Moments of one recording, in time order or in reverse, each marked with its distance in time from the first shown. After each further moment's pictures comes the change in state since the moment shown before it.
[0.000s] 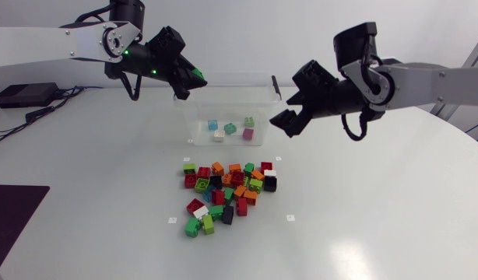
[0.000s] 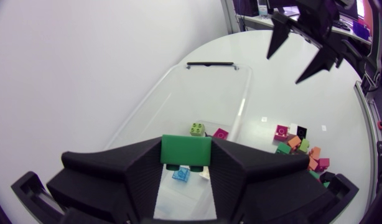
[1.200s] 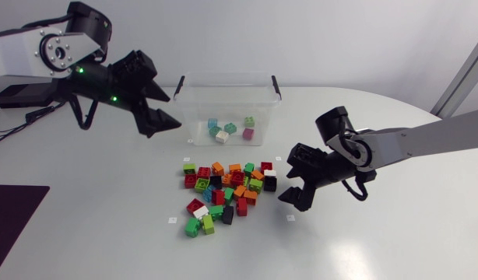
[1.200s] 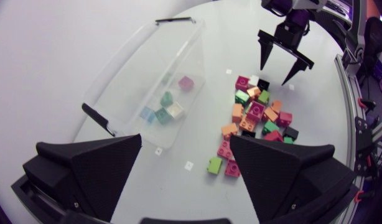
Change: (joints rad) left arm 0.040 -0.364 -0.403 -0.206 -0.106 0.116; right arm 0.013 0.100 -0.312 -0.034 -0.037 -0.216
